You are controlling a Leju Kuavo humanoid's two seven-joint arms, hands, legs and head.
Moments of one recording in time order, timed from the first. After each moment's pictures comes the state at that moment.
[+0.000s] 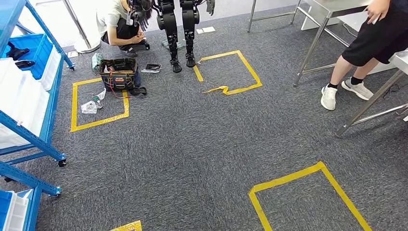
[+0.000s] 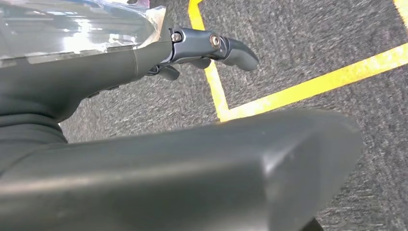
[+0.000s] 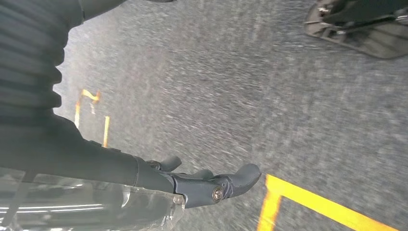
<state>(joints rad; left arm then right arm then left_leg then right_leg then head) -0.09 -0.18 1.23 -0.19 -1.15 0.21 -0.25 -0.06 -0.01 0.26 -0.18 0.45 -0.22 0.21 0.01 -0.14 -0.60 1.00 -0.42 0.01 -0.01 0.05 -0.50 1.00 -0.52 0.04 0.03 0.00</state>
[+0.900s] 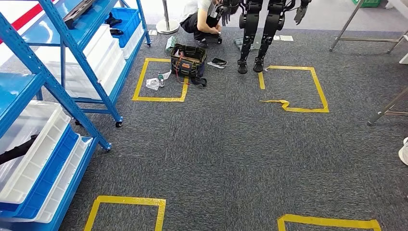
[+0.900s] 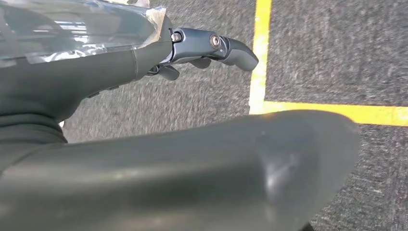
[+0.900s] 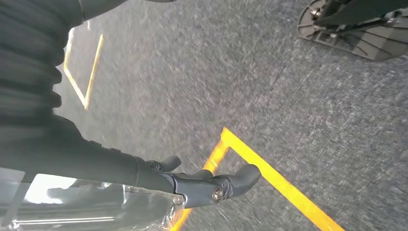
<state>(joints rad) -0.09 -0.18 1.23 -0.19 -1.15 0.21 -0.25 -0.06 -0.01 0.26 -0.17 0.45 -0.22 0.20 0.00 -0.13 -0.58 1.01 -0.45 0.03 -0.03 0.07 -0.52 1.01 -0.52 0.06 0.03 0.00</state>
